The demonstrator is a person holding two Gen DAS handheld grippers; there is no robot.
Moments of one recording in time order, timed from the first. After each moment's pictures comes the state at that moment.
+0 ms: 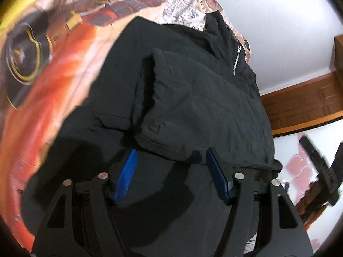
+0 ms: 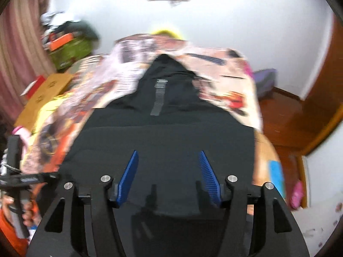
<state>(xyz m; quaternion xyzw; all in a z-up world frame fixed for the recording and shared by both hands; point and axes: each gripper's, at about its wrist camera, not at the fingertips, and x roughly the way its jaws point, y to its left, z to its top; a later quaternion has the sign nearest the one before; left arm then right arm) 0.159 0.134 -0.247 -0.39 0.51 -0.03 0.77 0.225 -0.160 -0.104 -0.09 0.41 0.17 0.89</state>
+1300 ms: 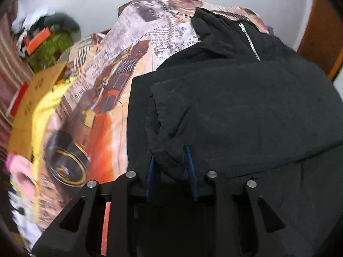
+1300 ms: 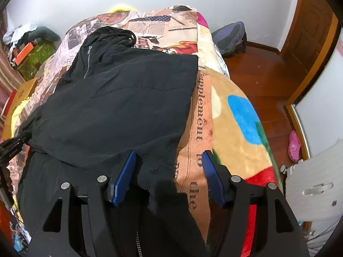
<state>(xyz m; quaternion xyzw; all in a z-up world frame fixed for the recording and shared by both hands) 0.213 0.088 -0.223 0.01 0.50 0.07 0.86 0.231 -0.268 -0.166 -0.02 0.50 0.10 0.86</state>
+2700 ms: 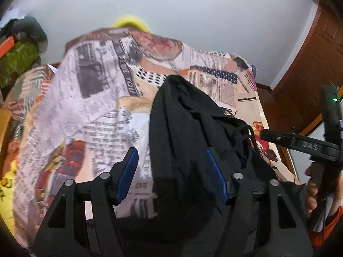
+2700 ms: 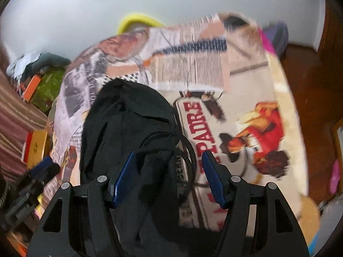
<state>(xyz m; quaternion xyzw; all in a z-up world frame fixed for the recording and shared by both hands) 0.499 0.088 -0.173 -0.11 0.44 -0.02 0.89 0.531 -0.137 -0.175 0.09 0.52 0.17 0.83</state>
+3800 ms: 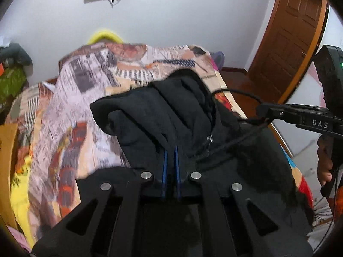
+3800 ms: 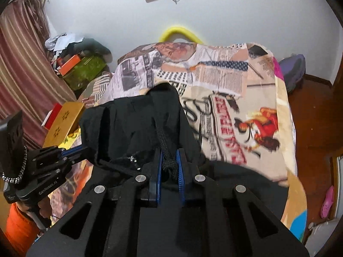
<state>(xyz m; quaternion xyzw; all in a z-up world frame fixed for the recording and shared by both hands) 0.349 0.045 -0.119 -0.04 0.43 -0.10 0.89 0.370 -0.142 -0.092 0.02 0.45 0.27 0.85</state>
